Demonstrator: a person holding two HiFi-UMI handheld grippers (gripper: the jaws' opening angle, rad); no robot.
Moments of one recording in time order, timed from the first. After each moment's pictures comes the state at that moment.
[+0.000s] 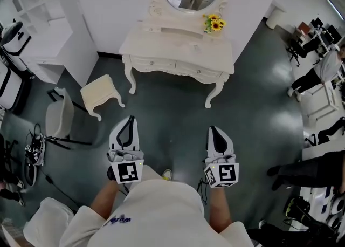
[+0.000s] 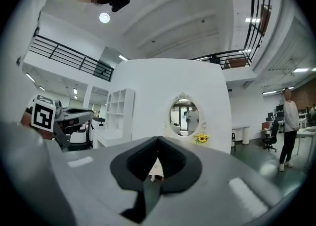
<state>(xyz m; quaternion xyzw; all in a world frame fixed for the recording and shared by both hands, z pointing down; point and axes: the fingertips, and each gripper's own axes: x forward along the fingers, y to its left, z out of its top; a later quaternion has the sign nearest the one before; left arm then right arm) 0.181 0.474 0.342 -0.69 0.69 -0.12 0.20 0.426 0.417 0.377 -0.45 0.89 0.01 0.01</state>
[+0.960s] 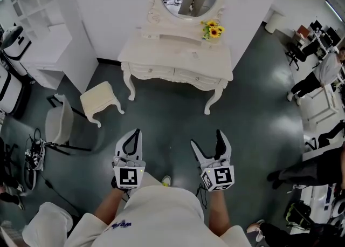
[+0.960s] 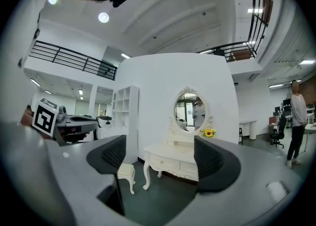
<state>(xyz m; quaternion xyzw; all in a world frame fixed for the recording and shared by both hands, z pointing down) 0.199 0.459 0.390 -0.73 0.67 -0.09 0.09 0.418 0.404 0.399 -0.42 0.91 -0.01 0.00</state>
